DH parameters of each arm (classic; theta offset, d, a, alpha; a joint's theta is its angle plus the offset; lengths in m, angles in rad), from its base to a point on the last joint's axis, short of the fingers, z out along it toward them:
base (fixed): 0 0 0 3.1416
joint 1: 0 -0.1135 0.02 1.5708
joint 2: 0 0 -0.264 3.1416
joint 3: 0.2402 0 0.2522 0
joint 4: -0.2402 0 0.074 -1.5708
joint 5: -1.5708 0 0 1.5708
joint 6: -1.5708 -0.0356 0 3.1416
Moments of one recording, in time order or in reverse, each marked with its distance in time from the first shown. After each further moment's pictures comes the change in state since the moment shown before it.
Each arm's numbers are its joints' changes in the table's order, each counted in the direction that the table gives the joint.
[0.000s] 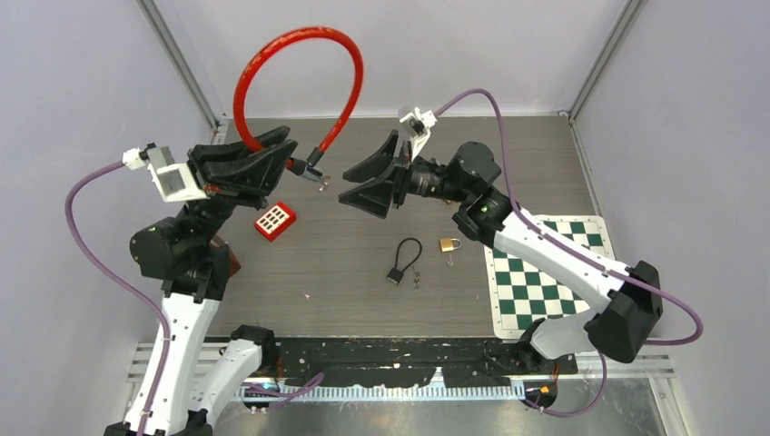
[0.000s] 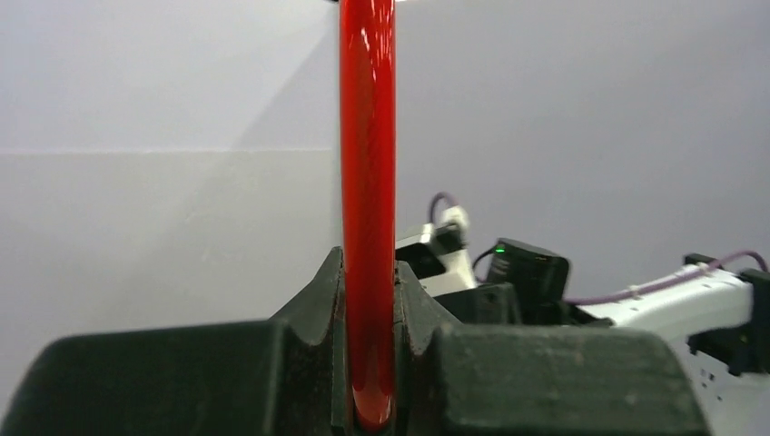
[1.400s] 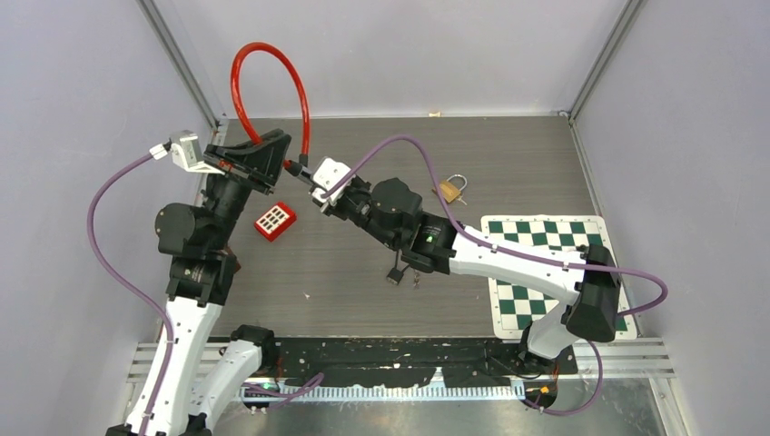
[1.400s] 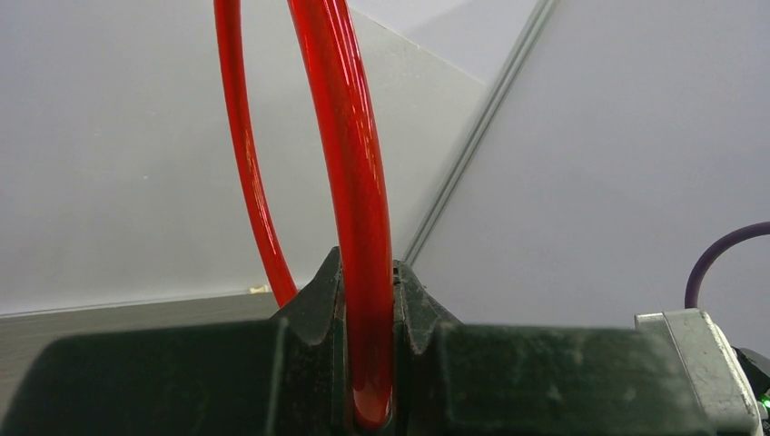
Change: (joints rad) left arm 0.013 -0.057 -0.082 -0.423 0.389 -0.002; right arm -0.402 0.163 0.180 -0.274 -1.001 1.069
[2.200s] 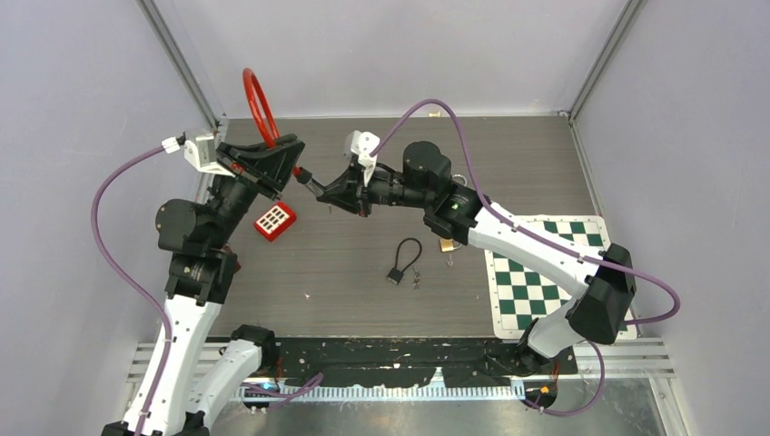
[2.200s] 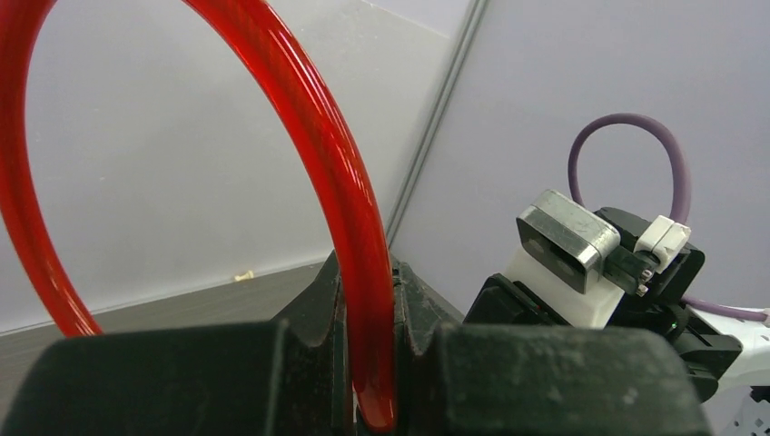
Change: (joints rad) left arm 0.016 0.017 0.029 -0.021 -0.111 -0.074; right arm 0.236 -0.042 -0.010 -0.101 0.763 -0.351
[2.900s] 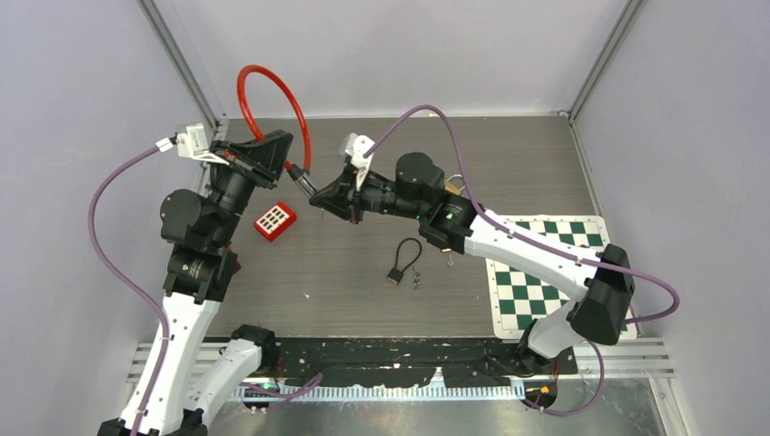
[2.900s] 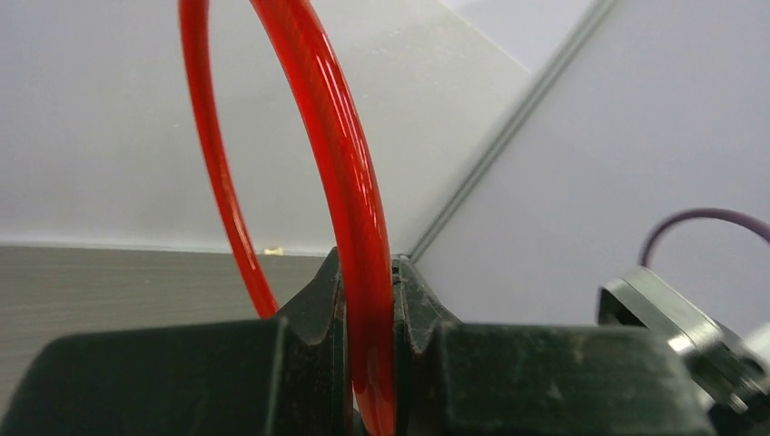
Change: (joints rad) left arm 0.019 0.021 0.041 -0.125 0.187 0.085; right arm -0.035 -0.011 -0.049 0.084 -0.032 -0.155
